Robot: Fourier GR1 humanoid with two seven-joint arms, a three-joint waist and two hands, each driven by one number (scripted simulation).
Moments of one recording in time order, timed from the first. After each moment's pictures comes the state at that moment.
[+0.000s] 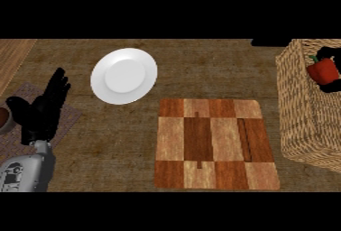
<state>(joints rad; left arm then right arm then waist) -0.22 0.19 0.17 -1.47 -0.04 0.04 0.17 -0.81 -0.66 -0.07 -0.45 1.00 -0.27 -0.41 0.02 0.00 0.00</state>
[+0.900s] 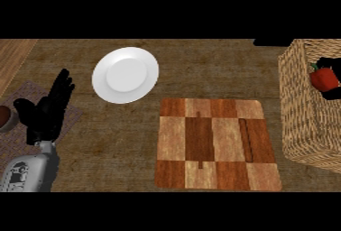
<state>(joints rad) -0.22 0.18 0.15 -1.45 -0.05 0.04 0.14 -0.89 -0.67 -0.08 -0.21 1.07 -0.29 -0.45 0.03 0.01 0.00</state>
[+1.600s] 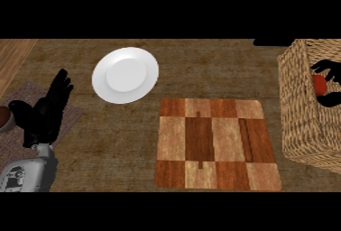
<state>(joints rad) -0.20 0.17 0.14 -1.51 -0.06 0.04 0.18 -0.88 -0.66 -0.14 -0.17 1.03 -0.25 -0.37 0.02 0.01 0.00</state>
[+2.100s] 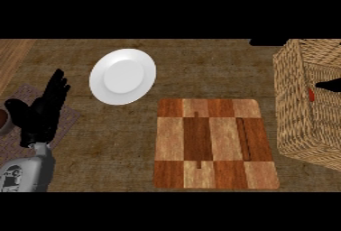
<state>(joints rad) -0.21 0.18 0.17 -1.49 -0.05 0.04 0.17 -0.93 -0.69 -0.37 -0.21 0.77 -0.13 -0.45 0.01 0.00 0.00</state>
